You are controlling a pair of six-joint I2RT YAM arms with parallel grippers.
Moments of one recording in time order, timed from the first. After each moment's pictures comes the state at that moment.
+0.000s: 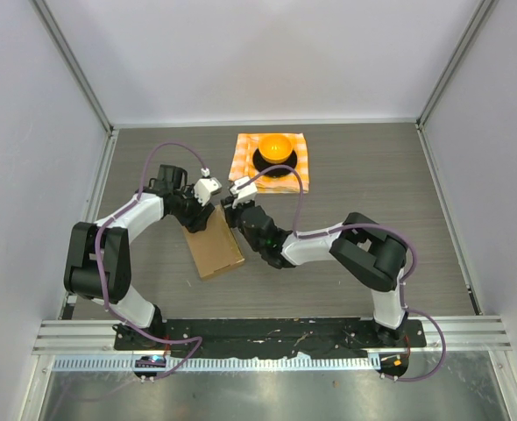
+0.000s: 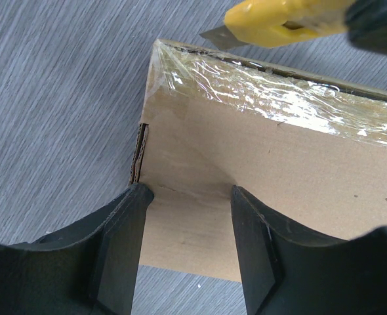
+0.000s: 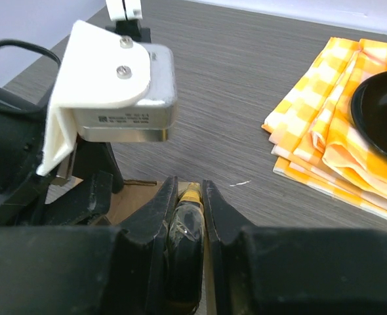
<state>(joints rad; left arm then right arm) -0.17 1.60 0.96 -0.45 0.41 0.65 1.03 1.92 1.01 0.85 0.50 0.15</state>
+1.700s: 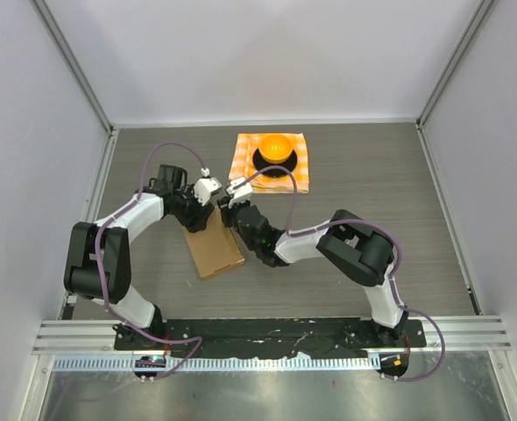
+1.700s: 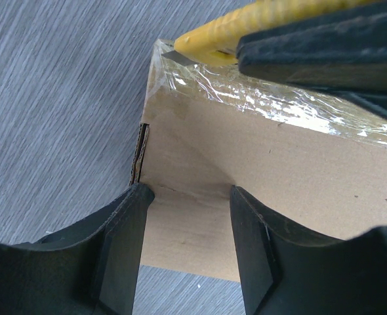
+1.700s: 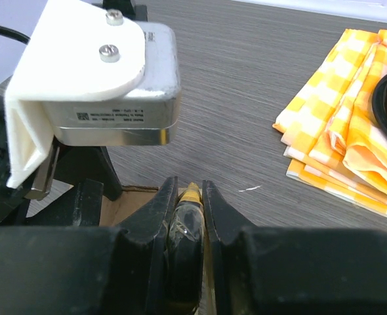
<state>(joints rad) -0.17 1.60 0.96 -0.45 0.41 0.65 1.02 2.02 1.06 0.89 0.49 0.16</state>
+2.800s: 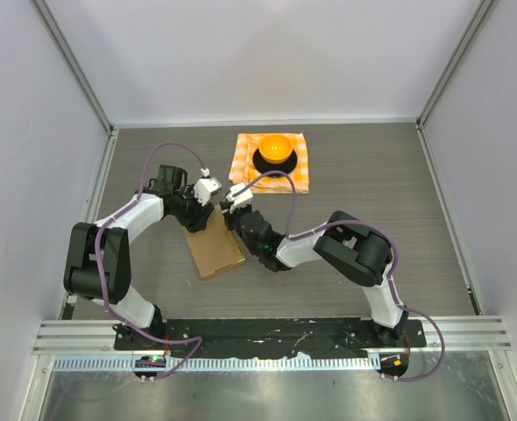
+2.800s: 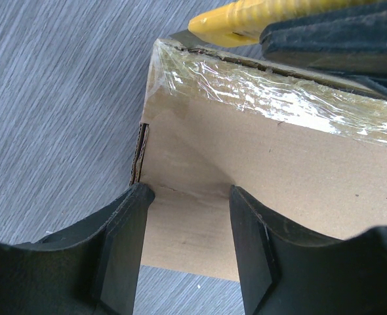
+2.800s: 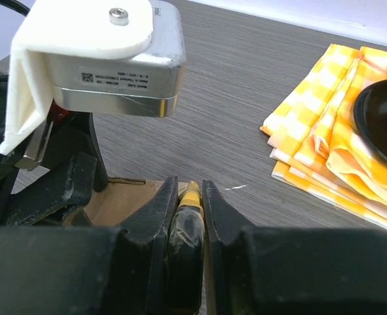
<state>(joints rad) -0.17 1.59 0.95 -0.44 0.41 0.64 1.02 2.04 1.01 0.99 0.50 0.06</state>
